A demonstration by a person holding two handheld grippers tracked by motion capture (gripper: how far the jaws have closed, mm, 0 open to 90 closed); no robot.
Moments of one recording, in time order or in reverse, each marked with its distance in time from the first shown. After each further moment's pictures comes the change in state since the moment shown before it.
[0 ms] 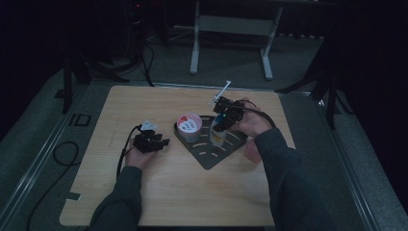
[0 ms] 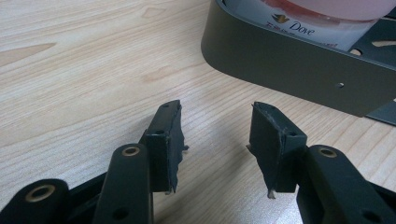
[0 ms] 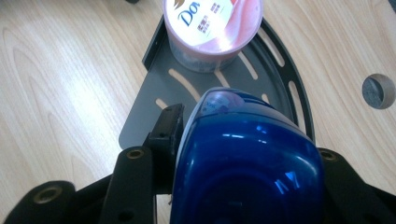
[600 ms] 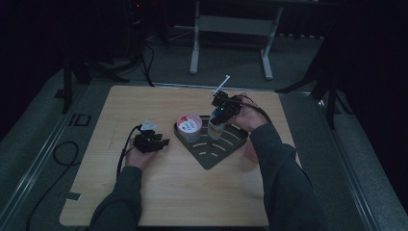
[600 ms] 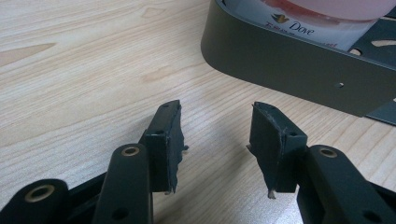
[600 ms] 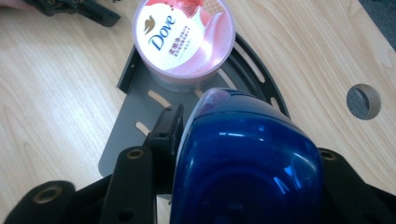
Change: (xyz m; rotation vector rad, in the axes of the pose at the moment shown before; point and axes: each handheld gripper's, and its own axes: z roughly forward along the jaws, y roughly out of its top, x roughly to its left) left arm 0.000 0.000 0.000 0.001 0.001 0.002; right arm -0.020 0.011 0.012 -0.035 -0.022 0.049
